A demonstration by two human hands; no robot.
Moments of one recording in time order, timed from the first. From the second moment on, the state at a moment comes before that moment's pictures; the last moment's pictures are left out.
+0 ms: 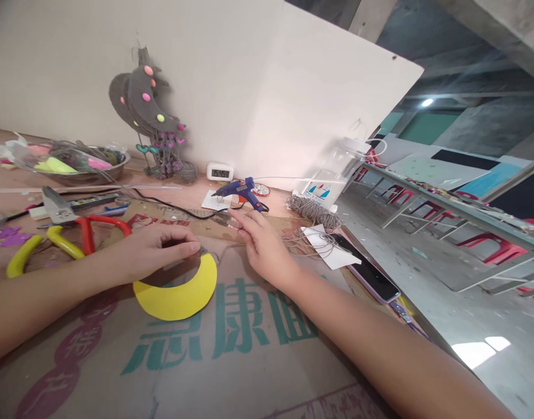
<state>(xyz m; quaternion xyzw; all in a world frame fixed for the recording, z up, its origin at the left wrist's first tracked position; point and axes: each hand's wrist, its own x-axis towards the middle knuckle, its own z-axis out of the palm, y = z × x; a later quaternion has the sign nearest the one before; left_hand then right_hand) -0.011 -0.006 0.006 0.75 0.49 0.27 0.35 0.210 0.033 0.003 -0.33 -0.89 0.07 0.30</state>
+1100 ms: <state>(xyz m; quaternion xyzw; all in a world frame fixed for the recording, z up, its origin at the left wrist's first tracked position) -0.009 -0.023 0.013 0.71 0.46 0.50 0.20 0.196 -0.001 0.021 -0.34 -0.85 0.07 0.40</state>
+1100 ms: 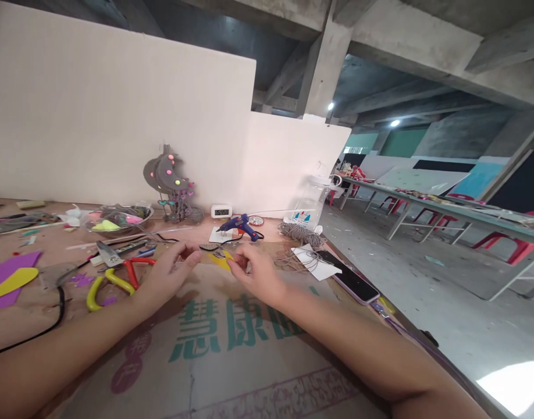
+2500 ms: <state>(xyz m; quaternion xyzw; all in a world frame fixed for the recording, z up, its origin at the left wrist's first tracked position) -0.011 -0.009 0.003 0.70 0.52 0.39 0.29 0.233 0.104 0.029 -0.53 -0.79 0.16 0.26</state>
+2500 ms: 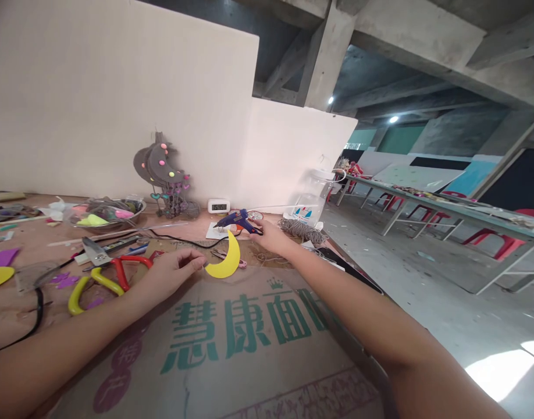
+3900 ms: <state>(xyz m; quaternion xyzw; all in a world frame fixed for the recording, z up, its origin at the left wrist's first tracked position) -0.015 -0.002 0.001 0.65 0.53 0.42 0.34 0.211 -0.001 0.021 -0.43 -0.77 0.36 0.30</state>
